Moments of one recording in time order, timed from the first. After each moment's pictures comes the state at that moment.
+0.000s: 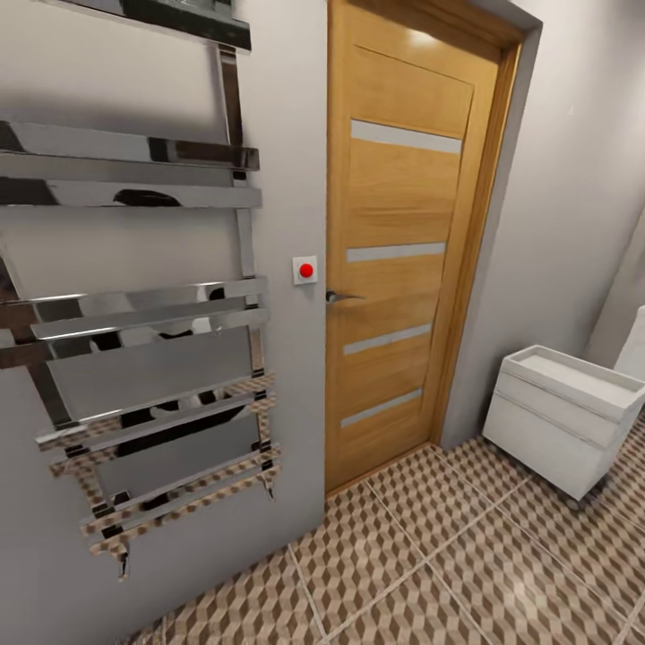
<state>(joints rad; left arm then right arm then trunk) 0.00 0.02 0.00 -0.03 0.00 -0.05 0.00 0.00 0.01 0.01 0.00 0.02 -0.04 -0.01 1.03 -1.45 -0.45</state>
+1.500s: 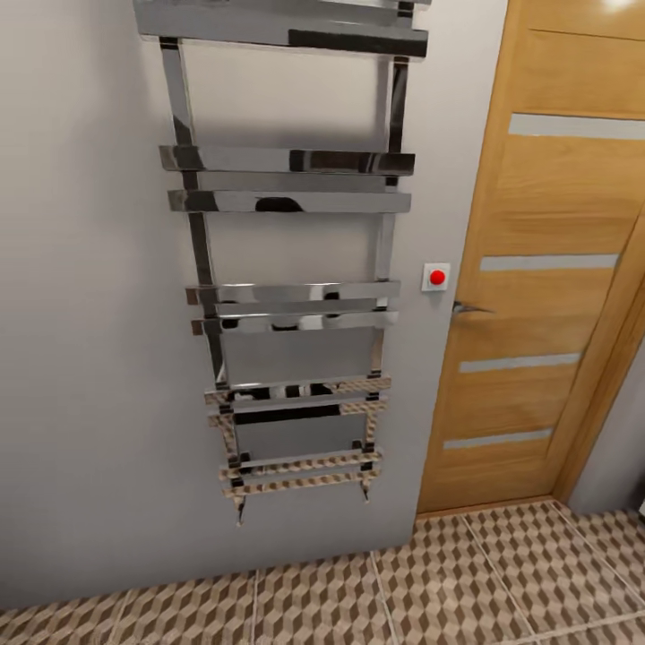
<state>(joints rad) 0.00 0.02 0.00 -0.03 0.00 -0.05 0.00 0.00 0.01 0.01 0.00 0.02 -0.04 -0.01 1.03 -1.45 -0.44</state>
